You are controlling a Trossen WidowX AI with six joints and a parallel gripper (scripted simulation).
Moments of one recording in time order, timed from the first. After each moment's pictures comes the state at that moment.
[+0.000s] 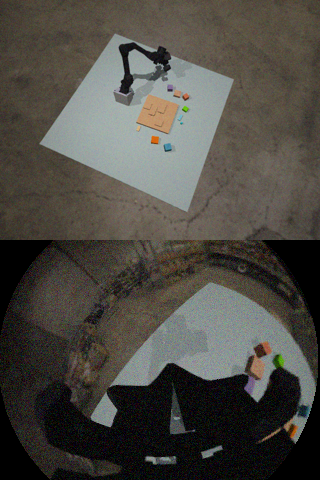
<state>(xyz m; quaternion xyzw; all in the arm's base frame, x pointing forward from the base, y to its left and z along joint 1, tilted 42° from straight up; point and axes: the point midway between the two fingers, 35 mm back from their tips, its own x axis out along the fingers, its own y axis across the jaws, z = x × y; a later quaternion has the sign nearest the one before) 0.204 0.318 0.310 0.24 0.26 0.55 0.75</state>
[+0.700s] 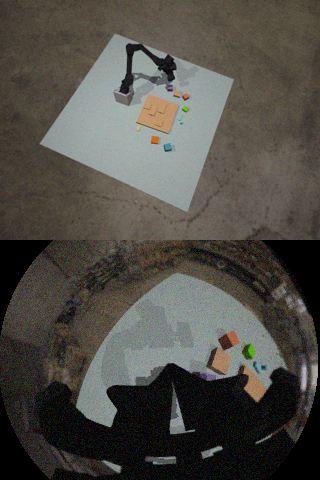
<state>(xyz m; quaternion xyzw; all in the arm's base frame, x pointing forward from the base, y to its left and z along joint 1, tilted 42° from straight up) 0.287 0.288 0.233 0.17 0.32 0.46 0.81</state>
